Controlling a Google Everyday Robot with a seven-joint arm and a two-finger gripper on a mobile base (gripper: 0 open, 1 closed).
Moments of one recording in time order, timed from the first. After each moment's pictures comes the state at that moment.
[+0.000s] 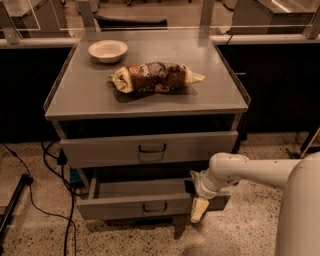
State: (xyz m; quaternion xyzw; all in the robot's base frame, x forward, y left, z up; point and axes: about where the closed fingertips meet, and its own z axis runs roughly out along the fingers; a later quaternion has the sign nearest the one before) arm 0.547 -0.136 0.427 -0.67 0.71 0.09 0.17
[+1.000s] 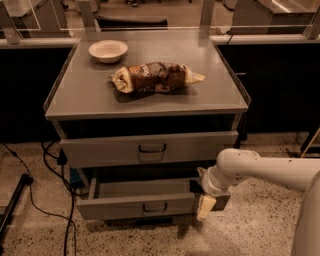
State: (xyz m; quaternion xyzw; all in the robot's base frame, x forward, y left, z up) arm 0.542 -0.157 0.461 -0.66 0.73 0.08 0.17
